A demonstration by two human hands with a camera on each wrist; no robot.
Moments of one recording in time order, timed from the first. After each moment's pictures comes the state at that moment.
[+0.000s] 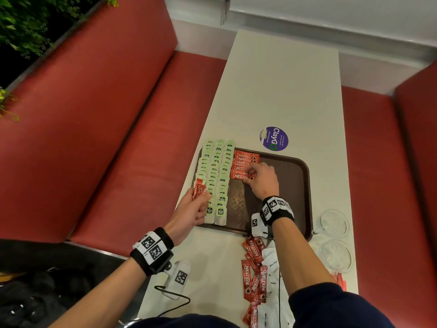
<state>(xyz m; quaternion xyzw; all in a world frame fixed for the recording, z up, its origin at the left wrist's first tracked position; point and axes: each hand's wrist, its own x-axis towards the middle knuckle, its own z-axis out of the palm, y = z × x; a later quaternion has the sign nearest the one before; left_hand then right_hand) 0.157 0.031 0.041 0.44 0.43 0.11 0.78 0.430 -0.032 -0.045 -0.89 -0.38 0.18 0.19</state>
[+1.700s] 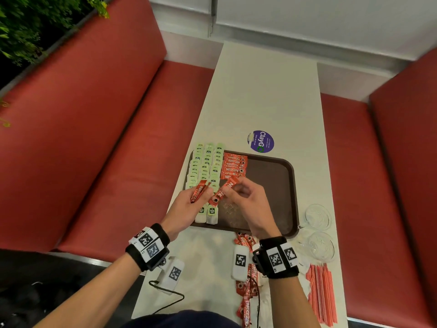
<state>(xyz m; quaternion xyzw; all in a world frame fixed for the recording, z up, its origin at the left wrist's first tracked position) 0.158 0.020 0.072 0.63 0.35 0.13 0.68 0.320 -0.104 0.078 -0.67 -0.26 0.38 0.58</state>
